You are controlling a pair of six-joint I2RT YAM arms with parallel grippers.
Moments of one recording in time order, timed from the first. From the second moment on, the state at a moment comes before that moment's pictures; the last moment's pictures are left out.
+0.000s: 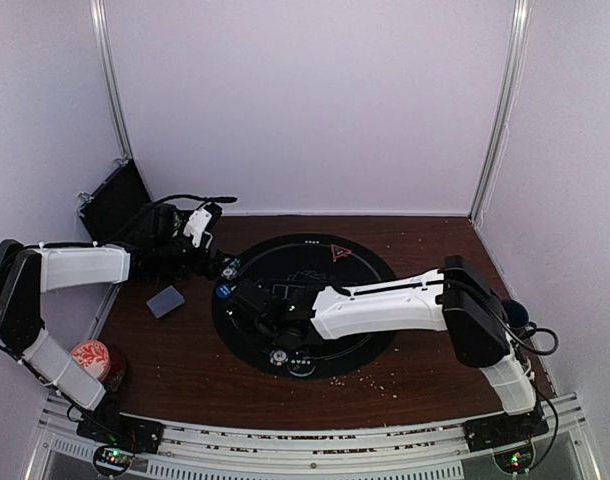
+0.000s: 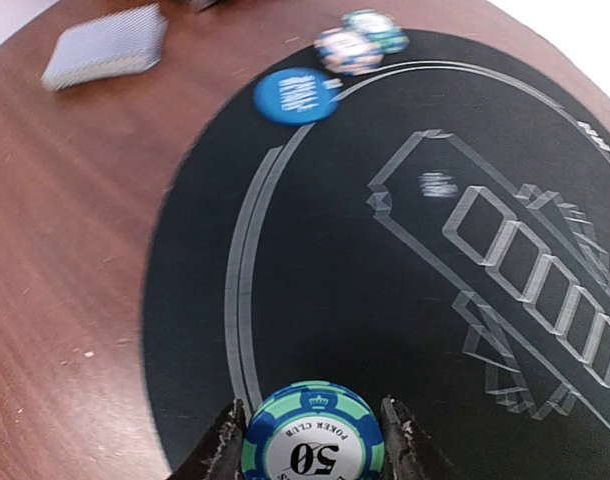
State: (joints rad) left arm -0.35 1.52 0.88 0.13 0.24 0.26; right arm 1.22 2.26 1.80 -0.43 0.49 0.39
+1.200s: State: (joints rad) left arm -0.35 1.52 0.88 0.13 0.25 0.26; right arm 1.28 2.30 1.73 -0.40 0.35 0.26
